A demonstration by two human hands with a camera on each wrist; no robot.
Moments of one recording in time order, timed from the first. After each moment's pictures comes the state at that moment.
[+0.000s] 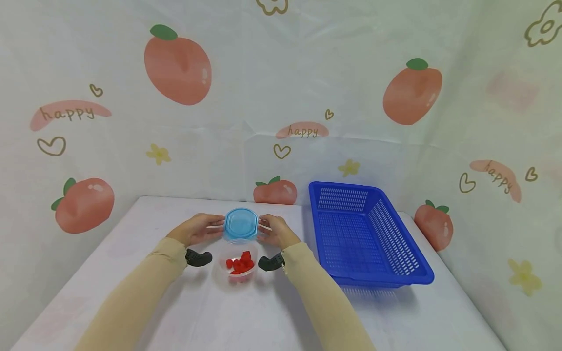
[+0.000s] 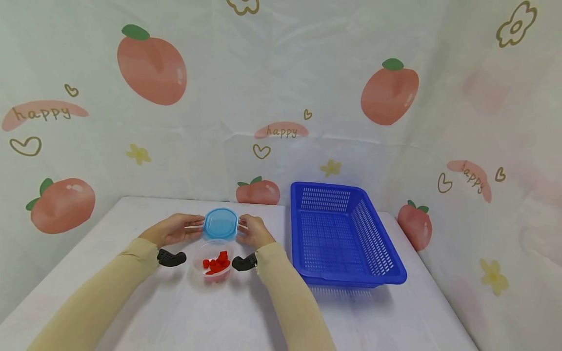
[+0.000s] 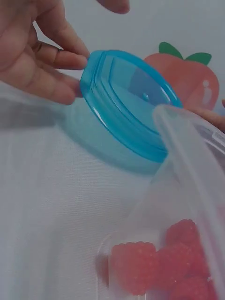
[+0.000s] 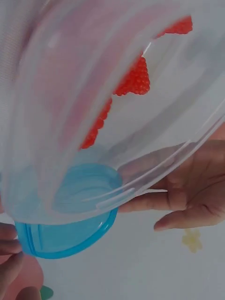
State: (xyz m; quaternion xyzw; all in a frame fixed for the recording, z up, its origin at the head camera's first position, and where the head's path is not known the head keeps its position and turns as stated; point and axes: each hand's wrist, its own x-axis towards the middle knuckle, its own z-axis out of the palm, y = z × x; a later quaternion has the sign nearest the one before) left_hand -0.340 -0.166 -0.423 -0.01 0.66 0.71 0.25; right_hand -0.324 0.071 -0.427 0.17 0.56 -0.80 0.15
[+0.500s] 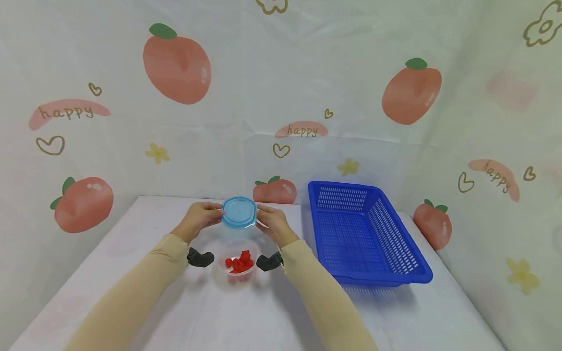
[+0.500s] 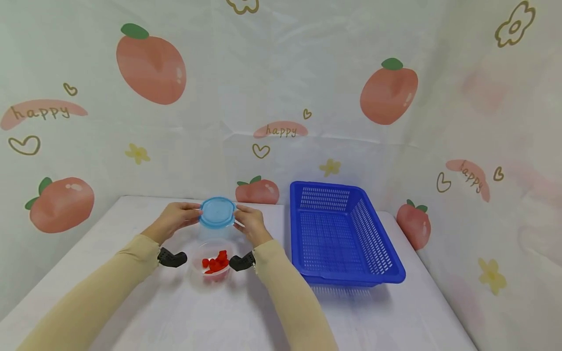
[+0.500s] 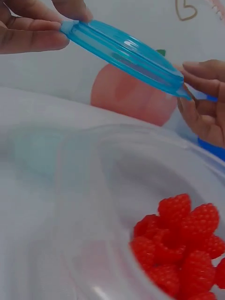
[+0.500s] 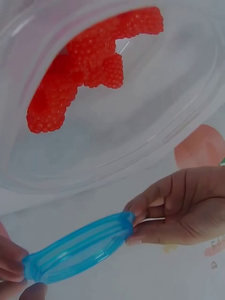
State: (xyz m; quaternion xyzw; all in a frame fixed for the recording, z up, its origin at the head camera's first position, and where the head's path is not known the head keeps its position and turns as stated) left_hand -0.331 -0.152 -0.398 0.01 0.80 0.59 0.08; right_hand -0.320 0.065 -0.413 0.08 0.61 -0.79 0.07
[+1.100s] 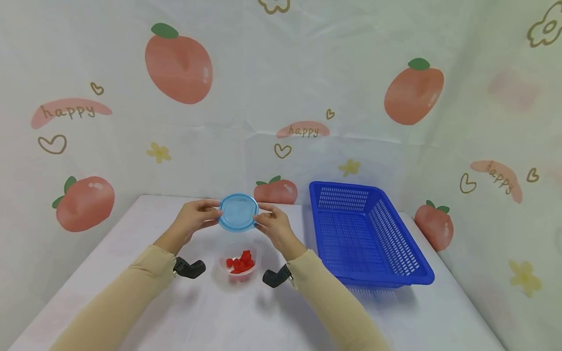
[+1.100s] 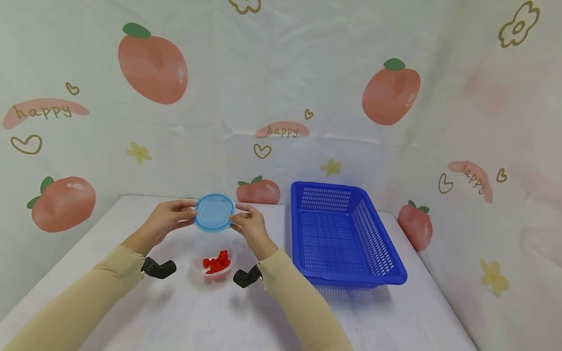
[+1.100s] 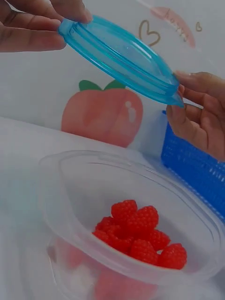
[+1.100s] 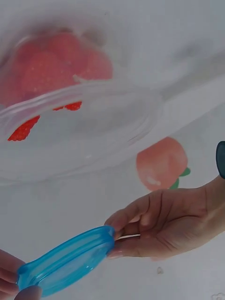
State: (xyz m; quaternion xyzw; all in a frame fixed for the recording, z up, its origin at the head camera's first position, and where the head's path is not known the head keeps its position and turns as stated) left_hand -0.296 -0.161 -0.377 0.07 0.78 0.61 0.06; right_hand -0.281 0.068 -0.392 0.00 0.61 -0.79 0.05
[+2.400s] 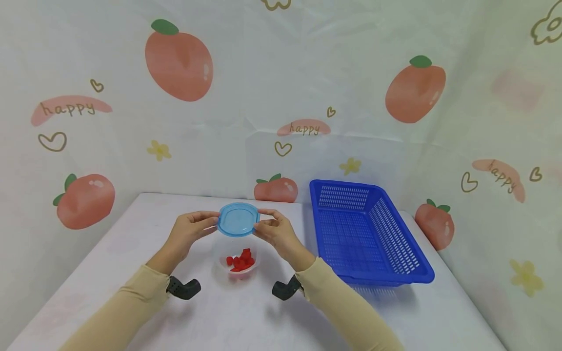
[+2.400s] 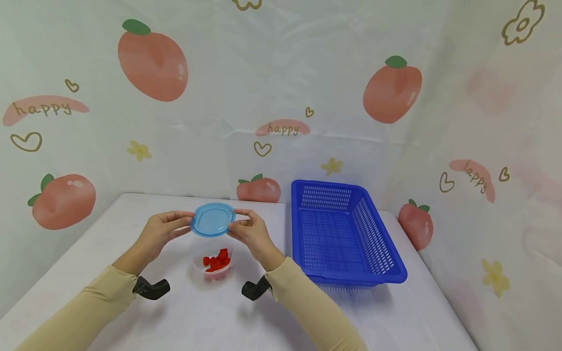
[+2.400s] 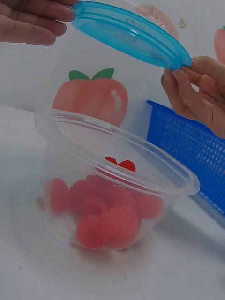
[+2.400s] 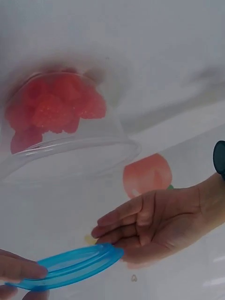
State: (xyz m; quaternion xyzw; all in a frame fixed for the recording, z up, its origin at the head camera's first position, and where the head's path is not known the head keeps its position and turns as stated) left_hand -0.260 -0.161 -0.392 0.06 0.76 0.64 0.02; right_hand -0.253 0.082 -0.393 -0.06 0.62 -0.78 0.09
